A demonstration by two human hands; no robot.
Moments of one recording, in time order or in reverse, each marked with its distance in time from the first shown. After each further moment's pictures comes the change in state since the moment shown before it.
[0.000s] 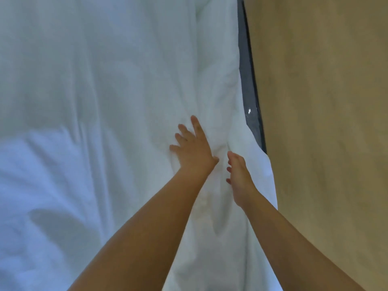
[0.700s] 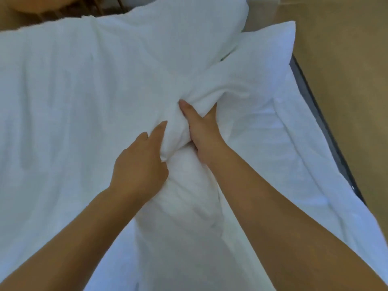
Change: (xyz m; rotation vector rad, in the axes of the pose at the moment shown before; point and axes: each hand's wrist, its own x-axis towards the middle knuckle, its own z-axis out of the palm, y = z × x) left_hand 0.055 -0.310 -0.199 -0.164 0.403 0.230; right_hand -0.022 -0.193 0.345 0.317 -0.257 -0.454
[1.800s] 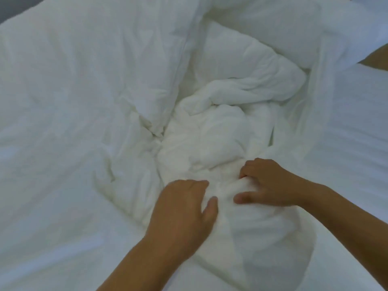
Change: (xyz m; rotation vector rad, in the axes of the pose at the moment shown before) left_hand -0.096 -0.366 -0.091 -0.216 0.011 -0.119; right_hand -0.039 0.124 0.293 -1.822 -1.006 -0.260
